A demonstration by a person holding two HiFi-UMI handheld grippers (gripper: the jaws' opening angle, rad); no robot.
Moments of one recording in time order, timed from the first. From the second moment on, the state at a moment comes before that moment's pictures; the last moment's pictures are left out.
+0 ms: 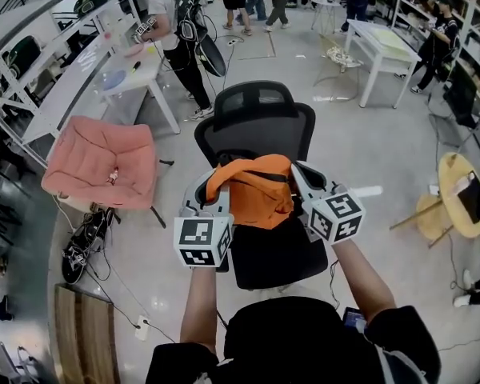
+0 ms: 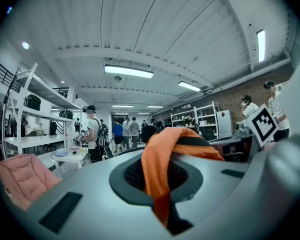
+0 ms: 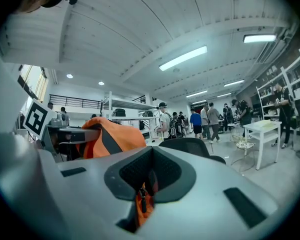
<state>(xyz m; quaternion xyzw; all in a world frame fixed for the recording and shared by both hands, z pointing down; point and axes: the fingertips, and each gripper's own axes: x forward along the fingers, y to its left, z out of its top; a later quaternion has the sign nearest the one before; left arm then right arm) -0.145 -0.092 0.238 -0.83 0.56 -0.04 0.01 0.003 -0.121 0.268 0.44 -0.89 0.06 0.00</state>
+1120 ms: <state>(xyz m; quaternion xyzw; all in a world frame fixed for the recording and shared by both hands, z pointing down) -0.106 -0.043 0.219 -0.84 0.54 -0.01 0.00 0.045 -0.070 0.245 0.46 -0.89 0.05 -0.01</state>
